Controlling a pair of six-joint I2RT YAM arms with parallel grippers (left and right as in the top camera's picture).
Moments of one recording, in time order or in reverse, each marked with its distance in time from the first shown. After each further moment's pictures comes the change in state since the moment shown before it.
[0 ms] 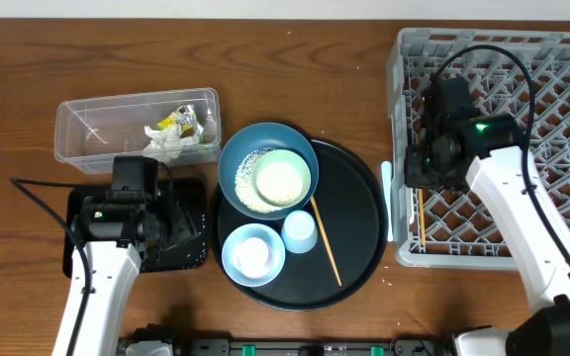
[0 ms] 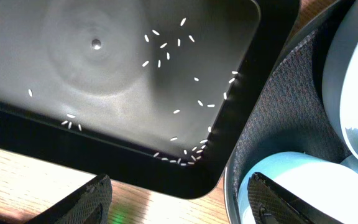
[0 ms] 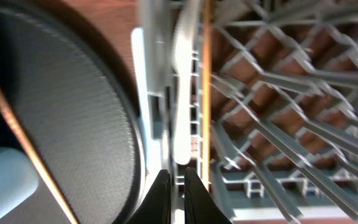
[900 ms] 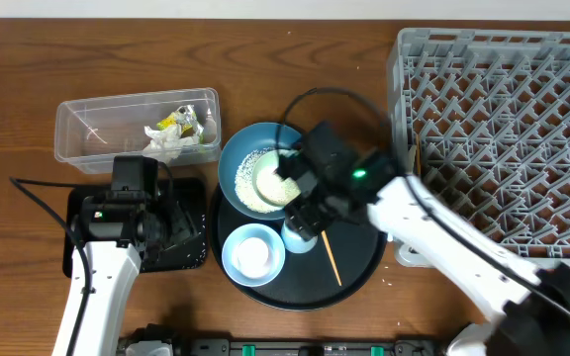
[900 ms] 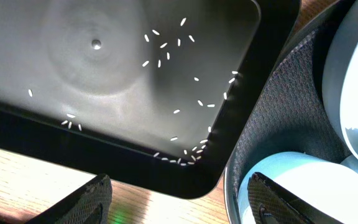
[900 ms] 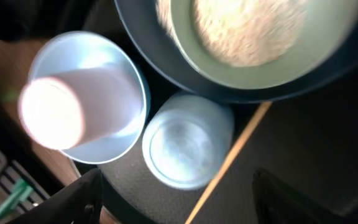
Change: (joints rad) left arm 0.000 0.000 0.000 0.000 0.000 0.000; right arm 0.544 0.121 0.000 0.177 -0.231 -0.211
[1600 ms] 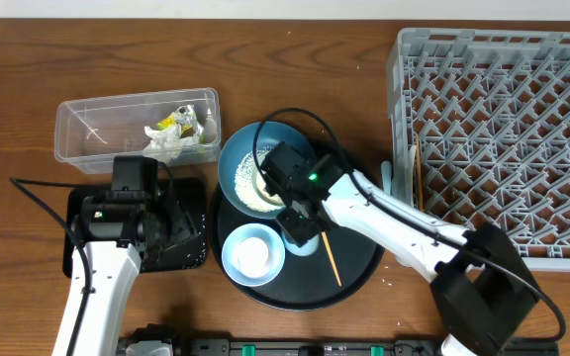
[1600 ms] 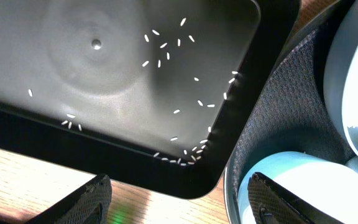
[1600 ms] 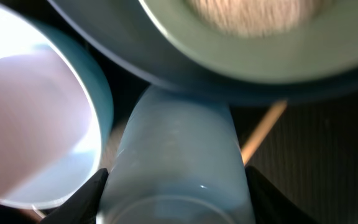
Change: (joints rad) left arm 0.000 0.000 0.000 0.000 0.000 0.000; right arm 0.050 0.167 0.014 -0.027 0.105 0.095
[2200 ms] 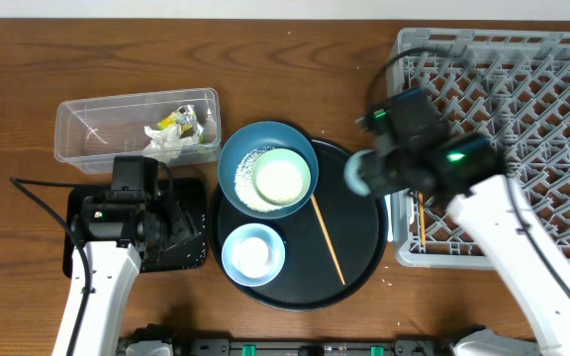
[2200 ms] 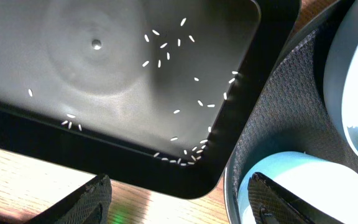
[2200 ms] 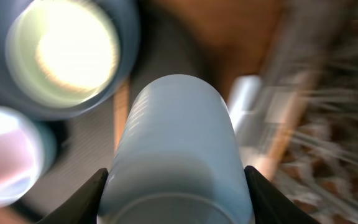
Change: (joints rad) left arm 0.000 0.000 0.000 0.000 0.000 0.000; right arm -0.401 -0.402 0.042 -0.097 0.127 -0.005
